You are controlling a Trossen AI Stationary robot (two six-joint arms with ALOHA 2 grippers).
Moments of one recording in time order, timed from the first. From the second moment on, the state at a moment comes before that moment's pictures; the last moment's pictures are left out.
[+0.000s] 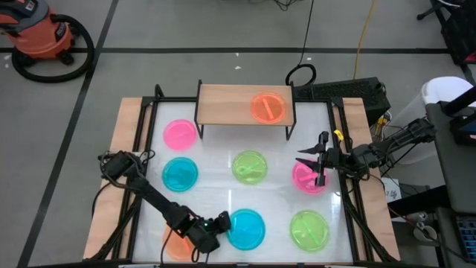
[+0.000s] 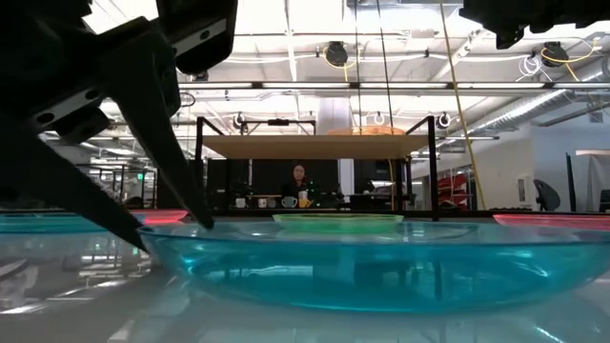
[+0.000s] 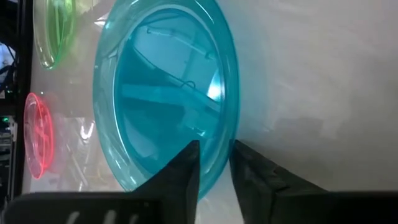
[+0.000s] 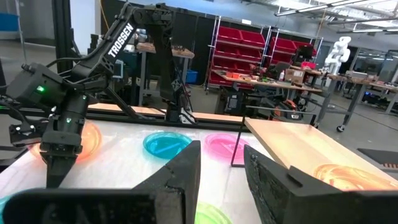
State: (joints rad) left arm -0.69 1.99 1.09 -0.01 -0.44 0.68; right arm 0.43 0.49 0.31 0.19 0.58 -0.15
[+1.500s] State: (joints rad) left arm -0.68 1.94 1.08 0.03 -0.50 0.75; right arm 0.43 0.49 0.31 0.19 0.57 -0.15
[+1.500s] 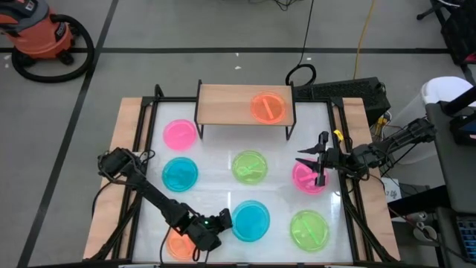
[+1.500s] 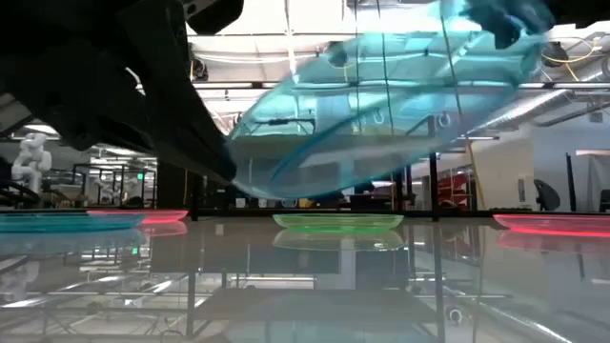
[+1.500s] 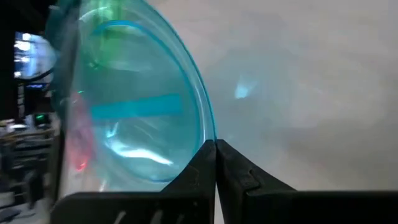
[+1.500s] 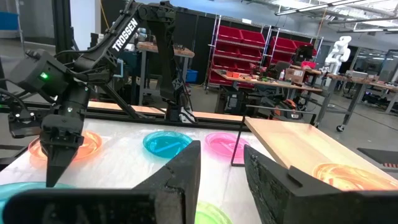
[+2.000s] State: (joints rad) left arm -0.46 1.69 1.08 -0.08 -0.58 1.00; right arm 0.43 0.49 0.31 0.29 0.57 -0.20
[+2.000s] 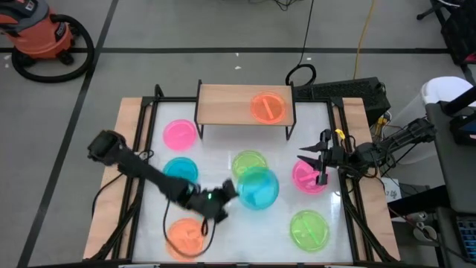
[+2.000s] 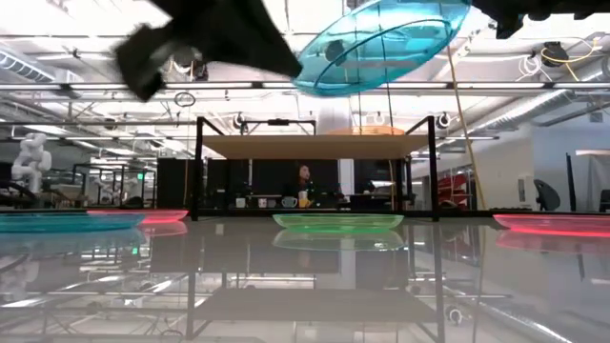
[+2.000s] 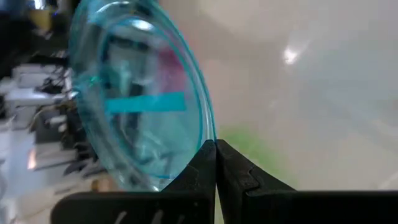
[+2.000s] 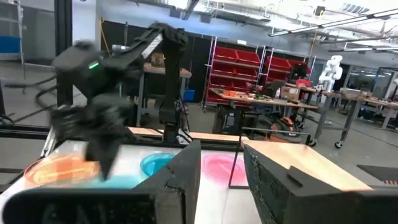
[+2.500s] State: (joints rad) left arm 0.24 1.55 1.09 -0.03 -0.13 1.14; right arm 0.43 0.49 0.31 0.38 0.57 -0.31
